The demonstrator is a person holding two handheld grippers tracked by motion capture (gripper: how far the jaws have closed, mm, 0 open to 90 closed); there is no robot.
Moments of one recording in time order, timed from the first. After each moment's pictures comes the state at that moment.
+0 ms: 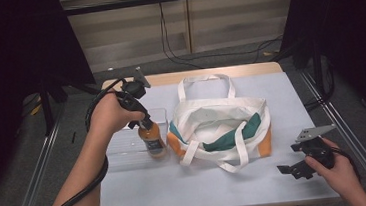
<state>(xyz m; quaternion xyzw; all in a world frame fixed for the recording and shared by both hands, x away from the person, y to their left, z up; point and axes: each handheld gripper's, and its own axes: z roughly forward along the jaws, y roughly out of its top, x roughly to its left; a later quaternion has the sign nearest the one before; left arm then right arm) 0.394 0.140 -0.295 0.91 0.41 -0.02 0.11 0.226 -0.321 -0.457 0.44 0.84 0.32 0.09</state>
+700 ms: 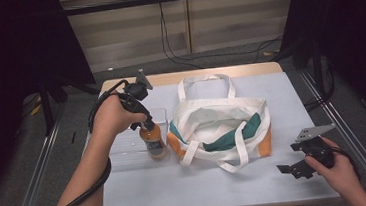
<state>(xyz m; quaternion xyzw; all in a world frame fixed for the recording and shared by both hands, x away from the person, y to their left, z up) 0.391 0.135 -0.300 0.90 0.41 -0.01 0.11 0.227 -0.321 -0.456 0.44 0.84 0.32 0.09</state>
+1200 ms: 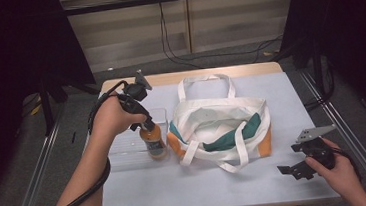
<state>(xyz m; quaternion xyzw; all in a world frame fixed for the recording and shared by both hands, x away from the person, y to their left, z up) 0.390 0.138 -0.301 0.90 0.41 -0.02 0.12 0.224 -0.321 -0.457 0.44 0.84 0.32 0.09</state>
